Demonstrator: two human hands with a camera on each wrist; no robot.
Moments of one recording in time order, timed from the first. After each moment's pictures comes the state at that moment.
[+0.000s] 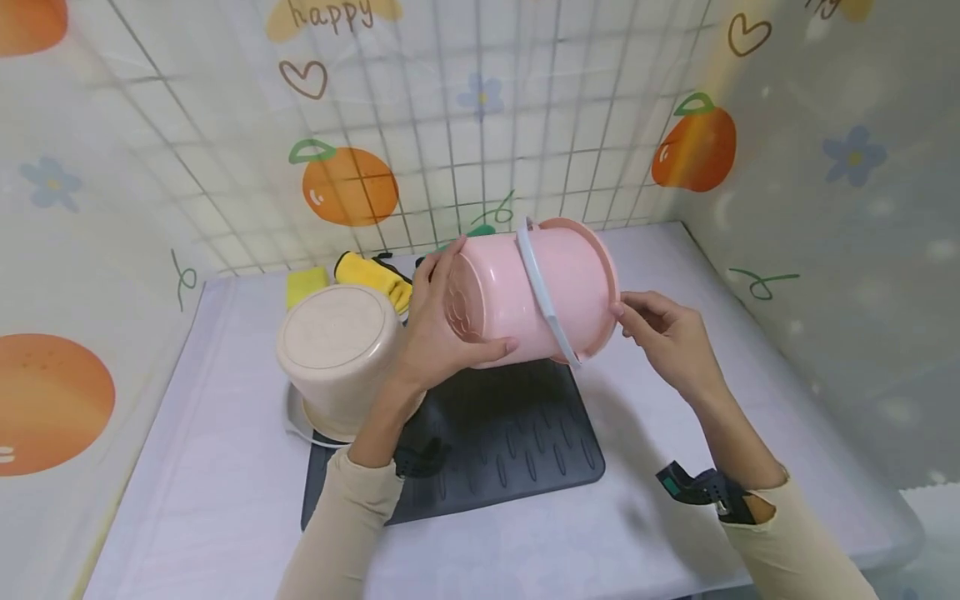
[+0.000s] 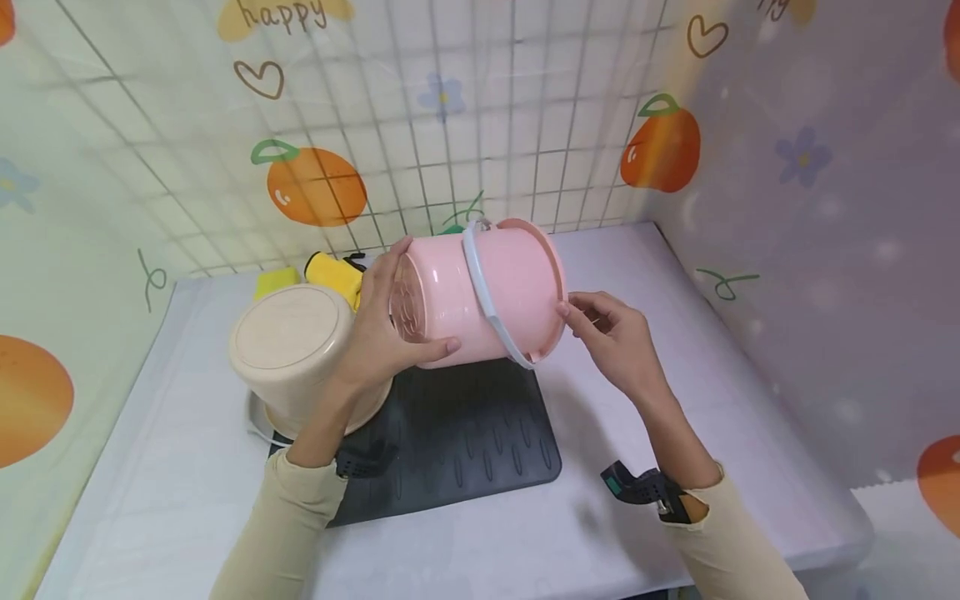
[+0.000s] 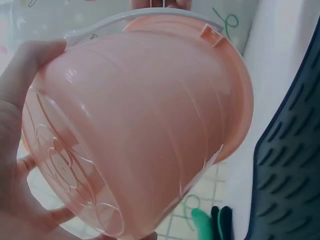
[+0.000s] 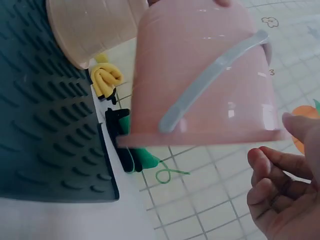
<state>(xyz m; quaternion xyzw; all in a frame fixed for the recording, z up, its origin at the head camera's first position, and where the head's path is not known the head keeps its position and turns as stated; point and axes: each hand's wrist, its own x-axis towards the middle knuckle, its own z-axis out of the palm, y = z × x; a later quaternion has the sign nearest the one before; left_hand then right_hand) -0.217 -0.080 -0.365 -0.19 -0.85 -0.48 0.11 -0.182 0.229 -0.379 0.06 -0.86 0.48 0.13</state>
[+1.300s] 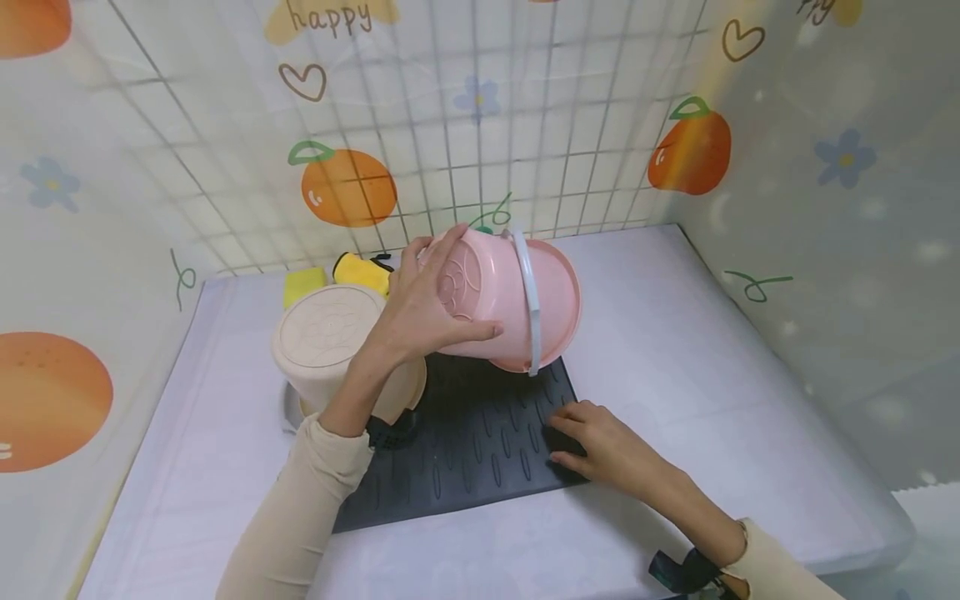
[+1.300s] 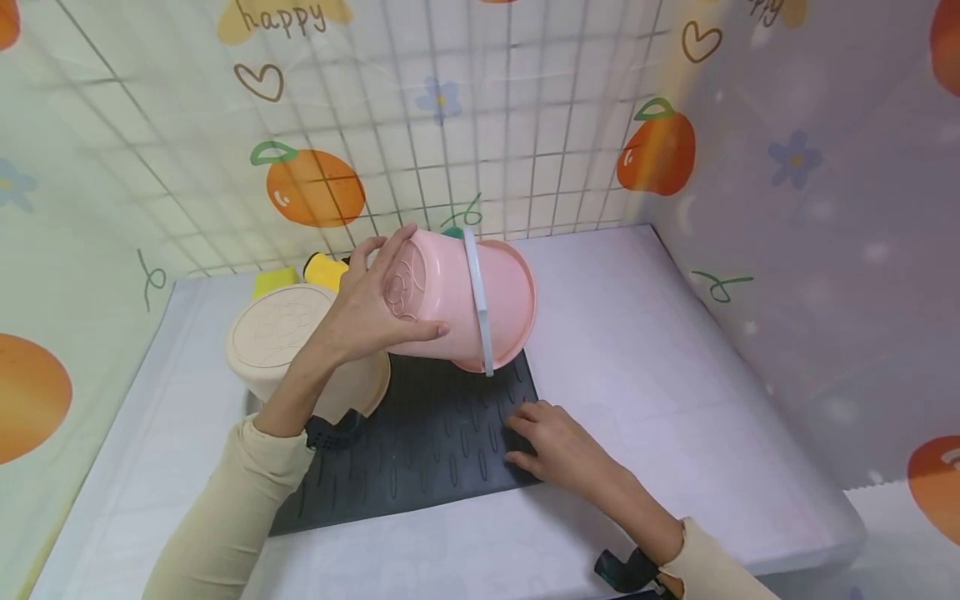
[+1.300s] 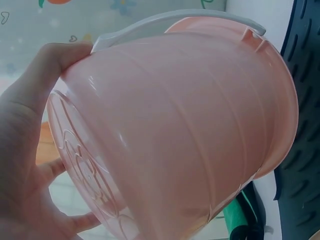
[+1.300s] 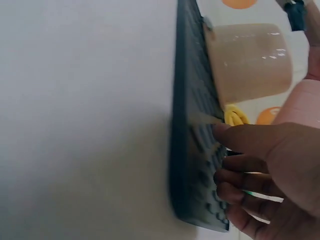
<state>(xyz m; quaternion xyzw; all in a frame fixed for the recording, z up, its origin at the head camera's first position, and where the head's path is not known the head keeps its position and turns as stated) -0.231 -0.090 -0.329 -0.19 -0.92 -0.34 0.09 -0.128 0.190 -0.472 0.36 -0.91 0.19 0.05</state>
